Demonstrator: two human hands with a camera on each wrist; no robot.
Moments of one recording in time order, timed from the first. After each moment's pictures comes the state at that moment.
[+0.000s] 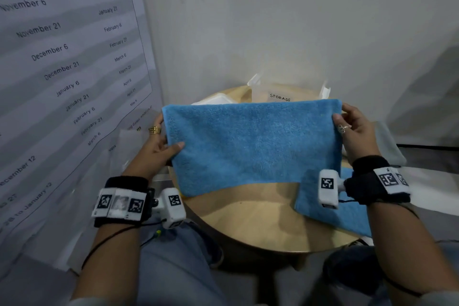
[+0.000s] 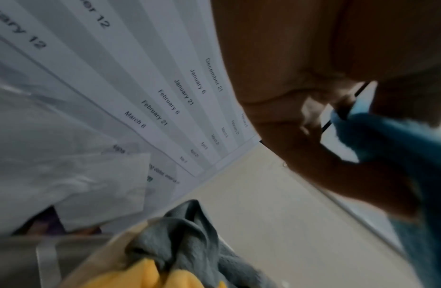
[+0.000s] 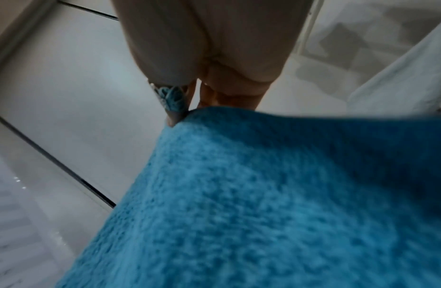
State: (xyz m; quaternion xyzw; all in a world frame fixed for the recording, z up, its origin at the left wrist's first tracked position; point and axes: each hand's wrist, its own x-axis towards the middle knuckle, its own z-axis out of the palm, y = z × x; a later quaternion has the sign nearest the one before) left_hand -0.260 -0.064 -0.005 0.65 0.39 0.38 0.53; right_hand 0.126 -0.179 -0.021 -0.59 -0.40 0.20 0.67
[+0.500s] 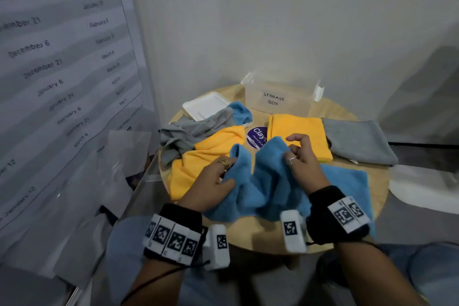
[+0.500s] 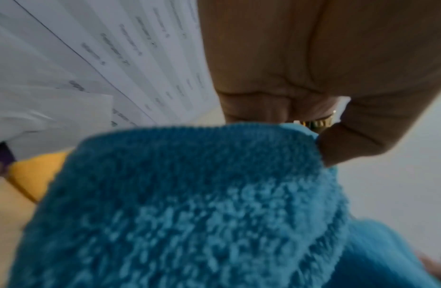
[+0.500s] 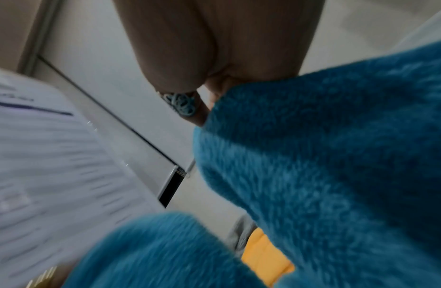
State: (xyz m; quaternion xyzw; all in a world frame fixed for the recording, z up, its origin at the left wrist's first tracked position) left_hand -0.174 -0.126 -0.040 0.79 0.34 0.23 0.45; right_hand 0.046 -0.183 -0.058 -0.62 -0.46 0.29 0.56
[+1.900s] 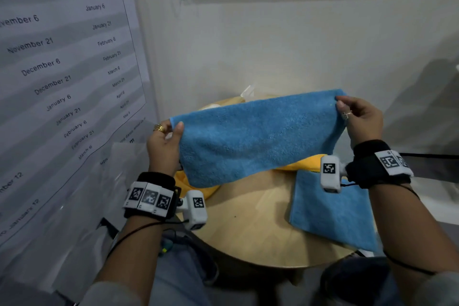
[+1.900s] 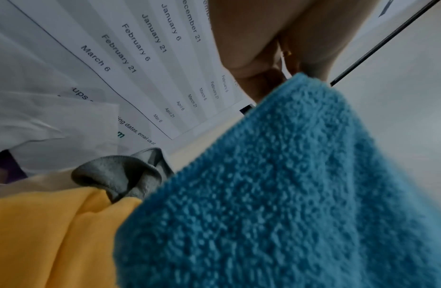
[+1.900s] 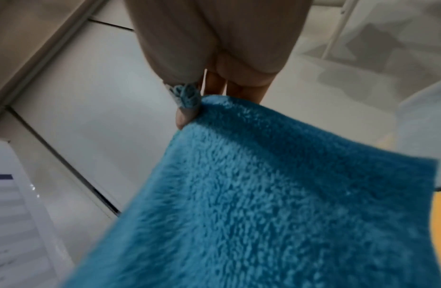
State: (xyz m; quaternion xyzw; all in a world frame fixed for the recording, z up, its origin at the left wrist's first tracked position) left_hand -0.200 -0.046 0.000 0.55 0.44 0.57 0.42; right_hand 0.171 -0.151 0.009 -0.62 -0.38 0.08 0.68
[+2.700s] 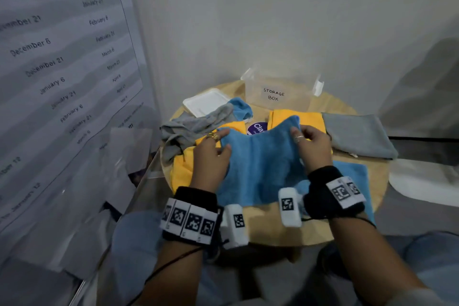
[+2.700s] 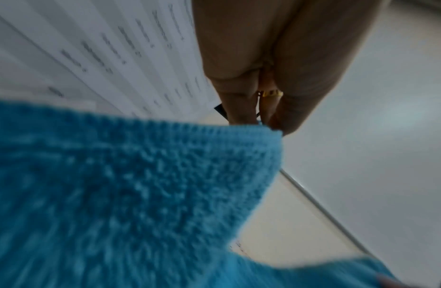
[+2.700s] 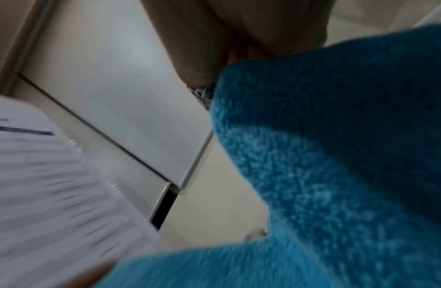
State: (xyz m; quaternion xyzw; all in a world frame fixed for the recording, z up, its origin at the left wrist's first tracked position) left_hand -0.148 -0.117 -0.027 0.70 0.46 0.41 0.37; right_hand 0.062 -0.166 -0.052 -0.71 -0.34 0.18 0.59
